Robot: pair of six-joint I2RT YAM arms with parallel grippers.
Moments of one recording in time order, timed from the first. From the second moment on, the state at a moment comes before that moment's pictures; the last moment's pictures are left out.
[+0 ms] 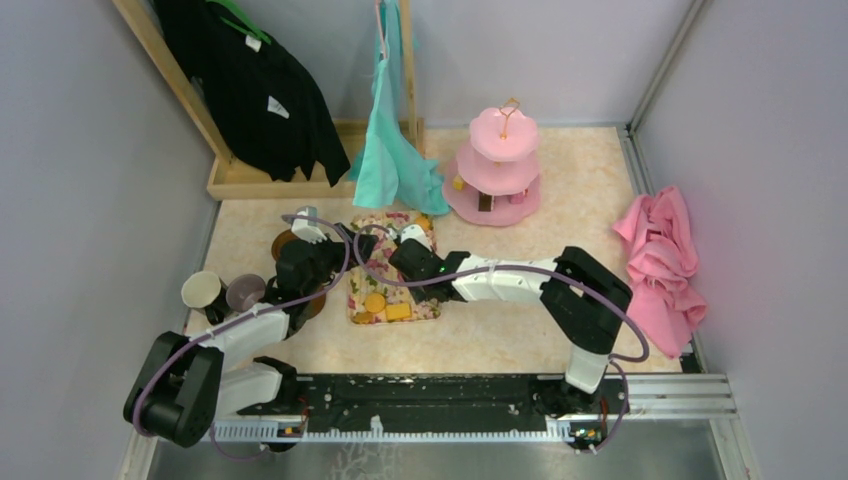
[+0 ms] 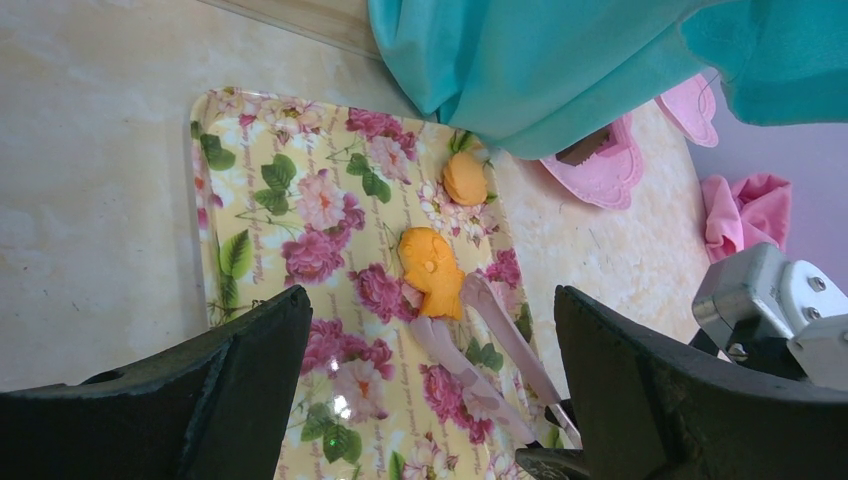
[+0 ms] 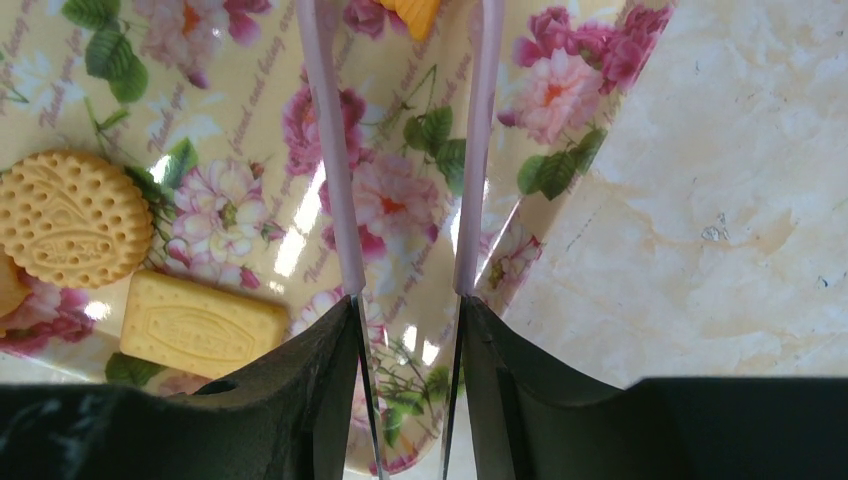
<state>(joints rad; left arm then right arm) -0.38 1.15 0.29 0.64 0.04 -0.67 1.04 1.74 1.09 -0.35 0.36 0.40</state>
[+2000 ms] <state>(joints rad) -0.38 1.06 0.30 0.49 0.01 -0.69 1.05 1.45 1.02 -0.44 0.48 0.40</state>
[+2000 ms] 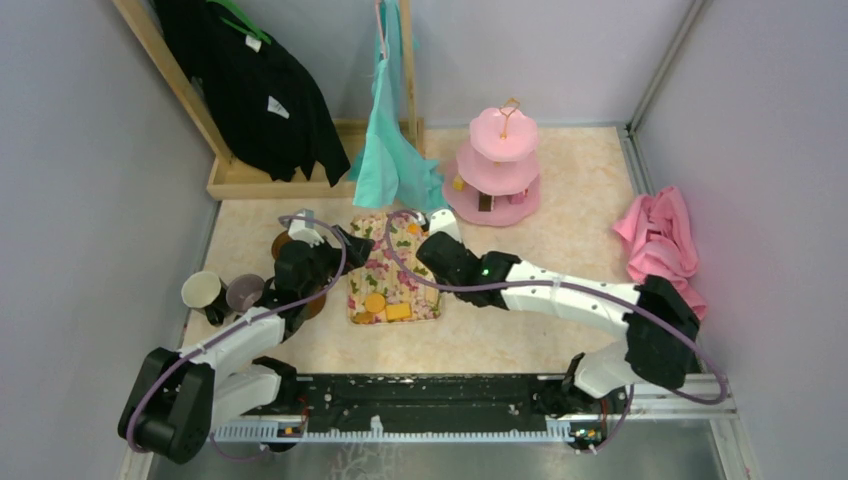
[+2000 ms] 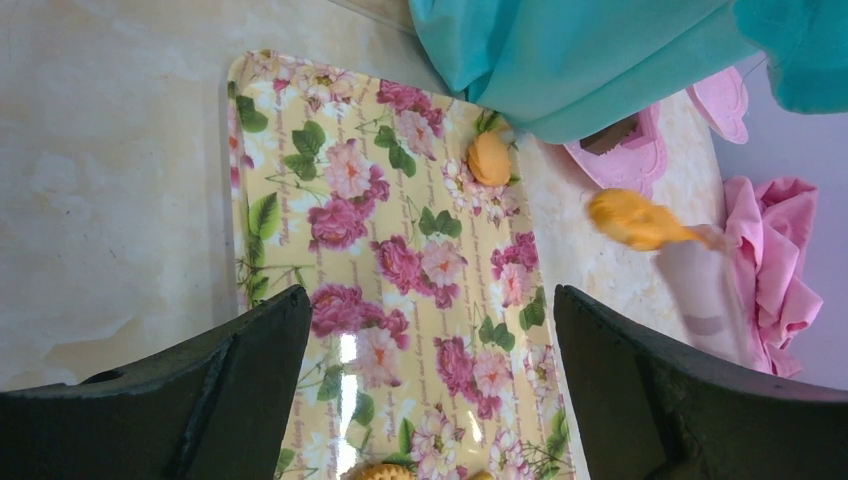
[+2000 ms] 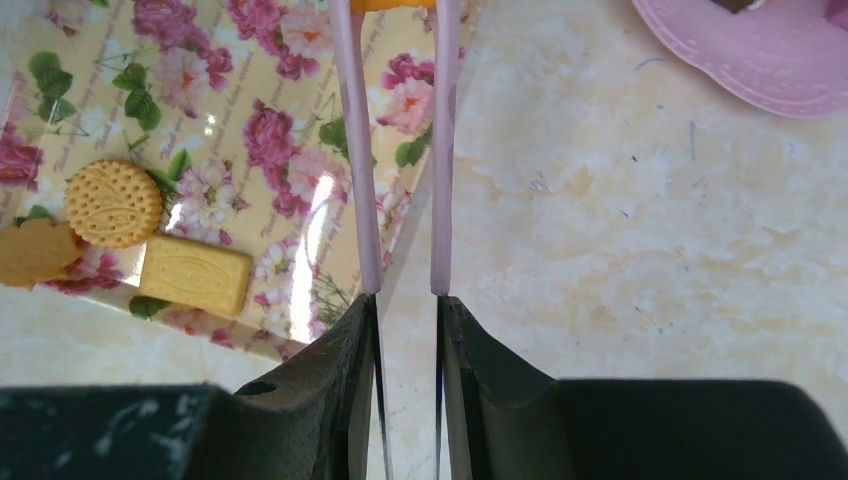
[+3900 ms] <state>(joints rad) -0.41 1.10 0.40 0.40 0.12 -0.73 0.58 1.29 1.30 -0.63 0.64 0.28</state>
